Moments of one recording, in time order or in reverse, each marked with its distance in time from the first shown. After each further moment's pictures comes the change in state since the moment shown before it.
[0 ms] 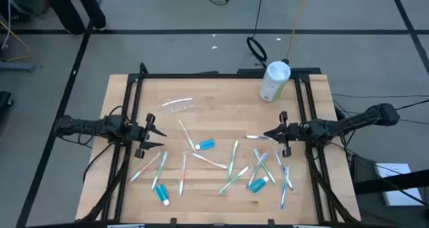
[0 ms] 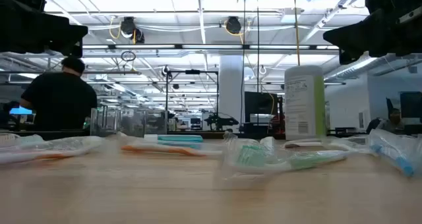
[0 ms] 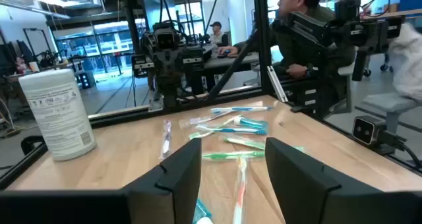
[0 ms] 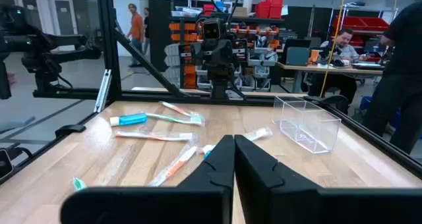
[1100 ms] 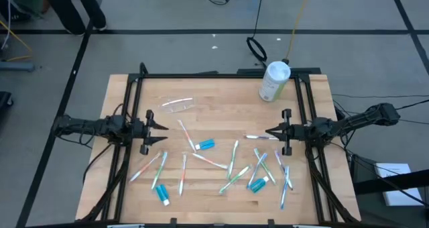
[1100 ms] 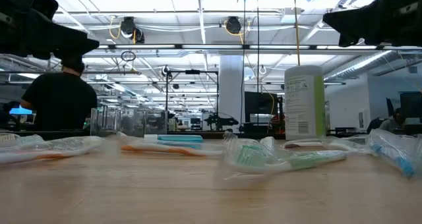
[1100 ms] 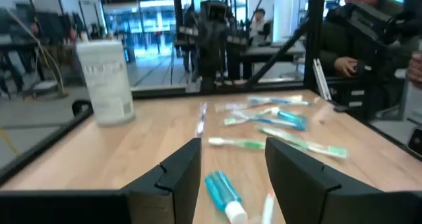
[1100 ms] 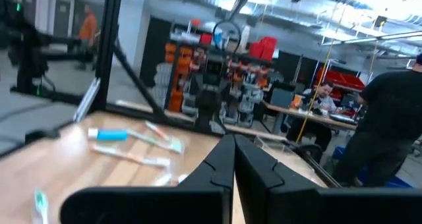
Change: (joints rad) left arm 0.000 0.056 0.013 -0.016 -0.183 -0.095; right arm 0.000 0.024 0.001 0.150 0.000 -0.213
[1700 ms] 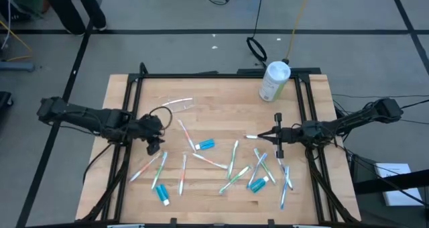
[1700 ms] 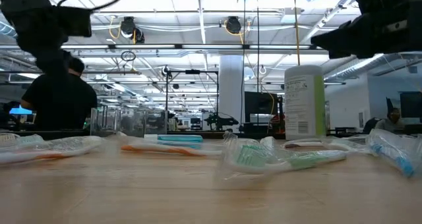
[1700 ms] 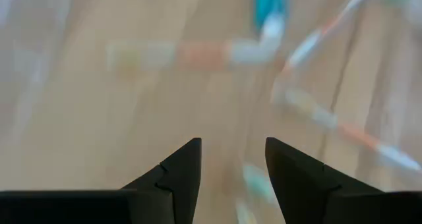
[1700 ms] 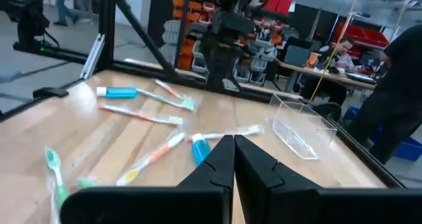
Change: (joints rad) left arm -0.045 0.765 0.589 -0.853 -0.024 -0.688; right arm 0.000 0.276 0.061 0.024 0.004 0.046
